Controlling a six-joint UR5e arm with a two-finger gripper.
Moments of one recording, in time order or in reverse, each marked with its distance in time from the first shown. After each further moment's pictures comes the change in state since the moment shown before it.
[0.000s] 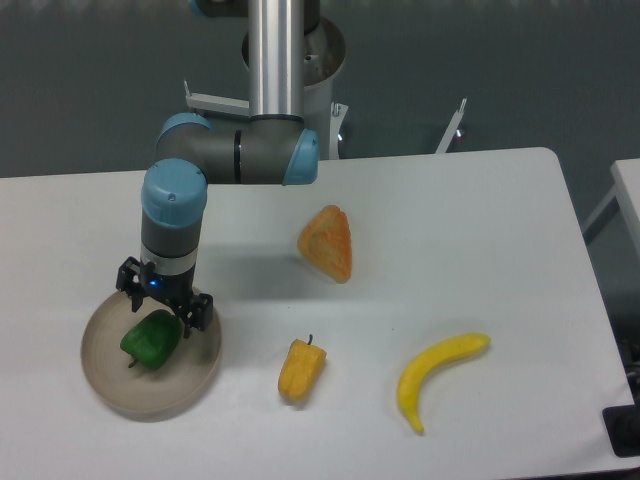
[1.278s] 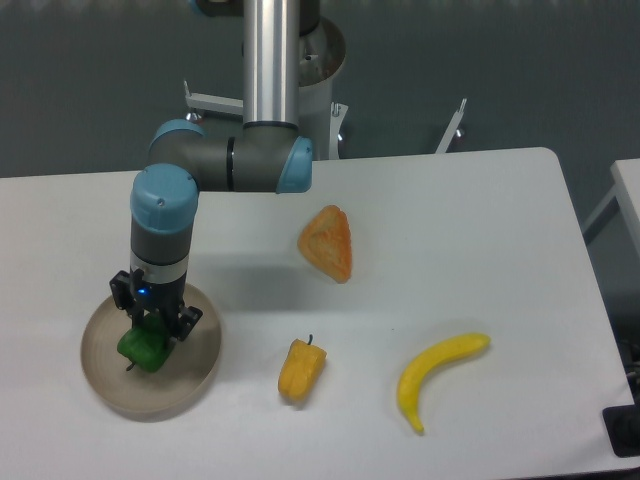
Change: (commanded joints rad) arm 0.067 0.032 0.069 -0.017 0.008 0.058
